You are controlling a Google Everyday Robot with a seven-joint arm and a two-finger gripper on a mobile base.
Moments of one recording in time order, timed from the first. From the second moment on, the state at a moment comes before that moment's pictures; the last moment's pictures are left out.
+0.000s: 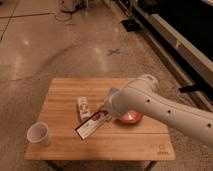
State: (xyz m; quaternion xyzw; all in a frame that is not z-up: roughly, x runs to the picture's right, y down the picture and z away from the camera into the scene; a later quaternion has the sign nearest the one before) arm -0.041 0.084 0.660 -0.10 -0.28 -0.31 0.90
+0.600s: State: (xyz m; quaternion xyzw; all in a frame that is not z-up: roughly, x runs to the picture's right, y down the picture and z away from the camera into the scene) arm -0.151 0.034 0.667 -0.05 -0.35 -0.35 0.87
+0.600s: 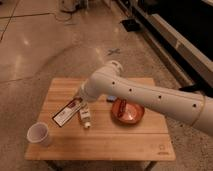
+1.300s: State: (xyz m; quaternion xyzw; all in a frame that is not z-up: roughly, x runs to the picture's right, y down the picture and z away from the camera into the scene) arm -0.225 0.023 0.652 0.02 -0.40 -0.36 0.84
